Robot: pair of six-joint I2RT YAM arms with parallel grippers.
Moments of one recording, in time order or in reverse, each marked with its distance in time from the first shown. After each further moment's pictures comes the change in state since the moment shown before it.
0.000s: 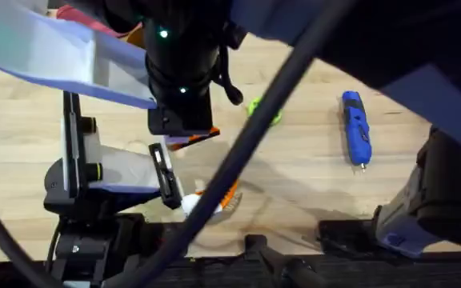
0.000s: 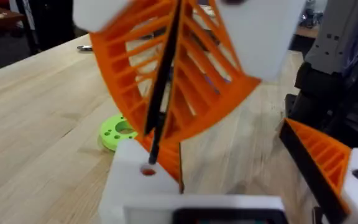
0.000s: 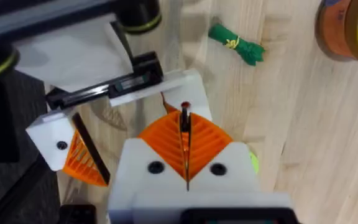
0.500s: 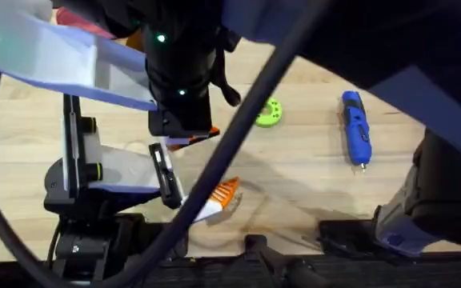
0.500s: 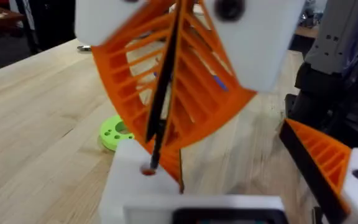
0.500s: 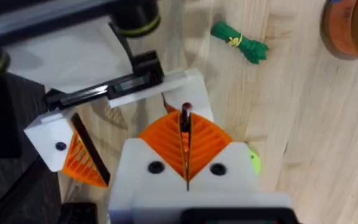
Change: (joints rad) left arm 0.000 0.000 0.000 0.000 0.000 0.000; right arm 0.000 0.012 0.001 -0.007 0.000 0.000
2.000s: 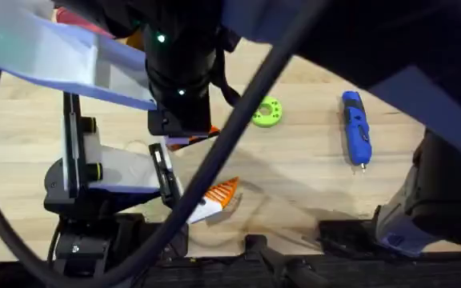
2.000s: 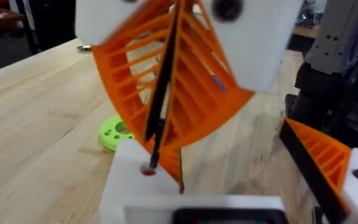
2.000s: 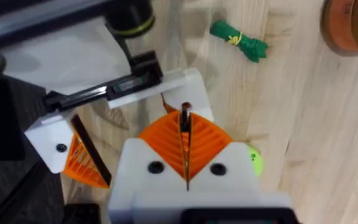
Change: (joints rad) left arm 0.000 0.000 0.000 0.000 0.000 0.000; right arm 0.000 0.000 0.000 0.000 0.003 0.019
